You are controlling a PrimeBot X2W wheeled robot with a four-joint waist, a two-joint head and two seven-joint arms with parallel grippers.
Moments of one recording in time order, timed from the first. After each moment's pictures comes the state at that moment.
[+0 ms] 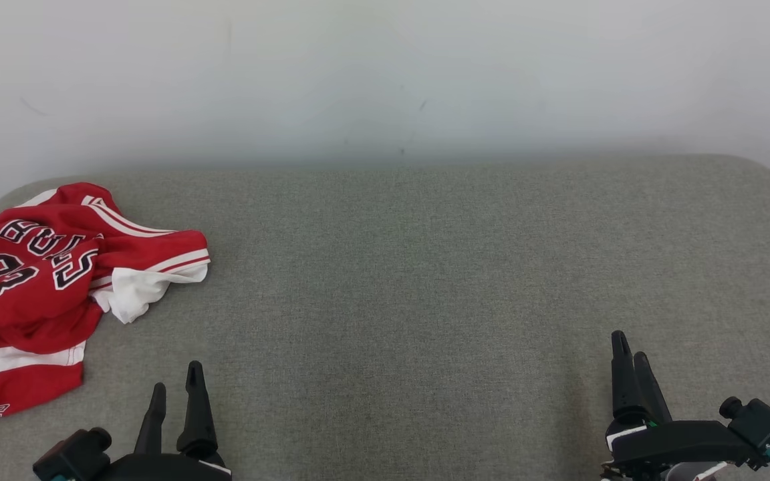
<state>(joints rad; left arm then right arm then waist) -0.07 0.04 -0.03 0.21 -0.75 -0.02 -0.12 -0.08 -0.05 -0.07 0.26 0.88 0.13 -0.13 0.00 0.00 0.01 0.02</state>
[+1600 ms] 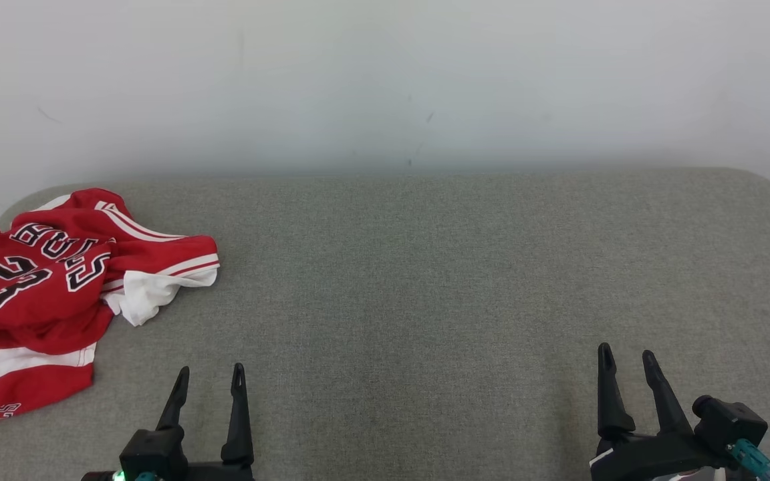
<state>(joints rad) -0.08 0.05 -0.10 0.26 -0.19 0.00 -0.24 -0.09 -0.05 -0.10 0.33 0.33 0.13 -0.23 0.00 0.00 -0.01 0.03</state>
